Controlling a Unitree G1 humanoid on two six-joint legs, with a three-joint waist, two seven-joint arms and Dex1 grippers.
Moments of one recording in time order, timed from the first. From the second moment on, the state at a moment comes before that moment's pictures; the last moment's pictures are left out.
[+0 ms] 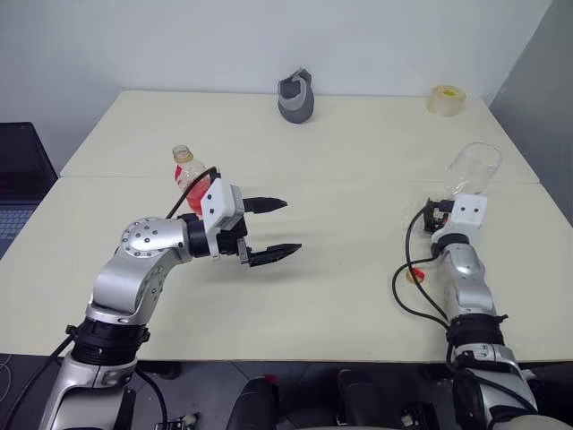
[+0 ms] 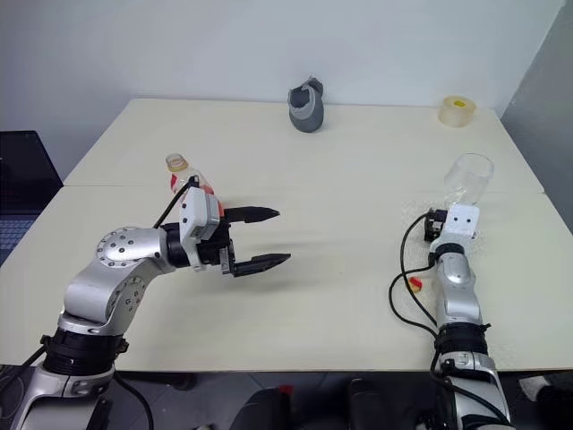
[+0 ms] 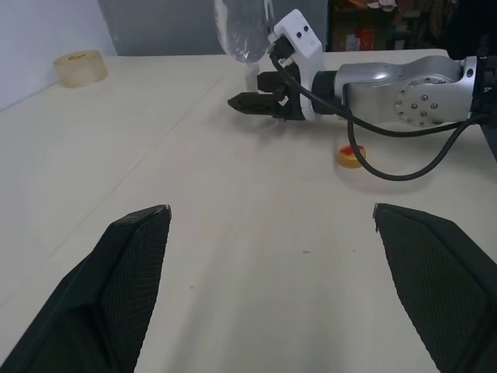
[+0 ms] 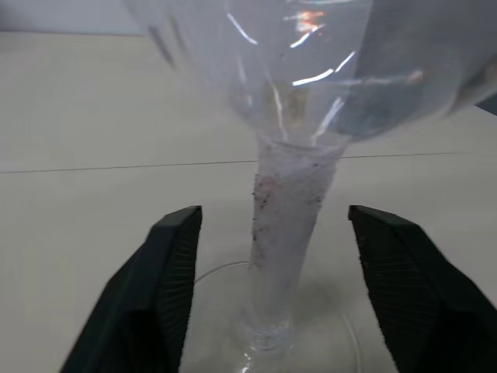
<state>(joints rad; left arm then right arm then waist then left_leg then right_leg) -0.43 0.64 -0.04 -0.20 -0.45 0.36 -1.06 -0.49 -0.25 -0.25 0.52 0.07 -0.06 -0.05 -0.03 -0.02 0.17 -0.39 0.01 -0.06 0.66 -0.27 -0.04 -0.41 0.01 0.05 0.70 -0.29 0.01</state>
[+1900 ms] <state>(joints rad) -0.20 0.81 0.23 -0.35 -0.55 0.53 -0.94 -0.74 0.02 0.14 0.83 0.06 -0.23 0.55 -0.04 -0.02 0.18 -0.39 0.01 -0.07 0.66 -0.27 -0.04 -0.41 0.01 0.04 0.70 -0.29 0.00</state>
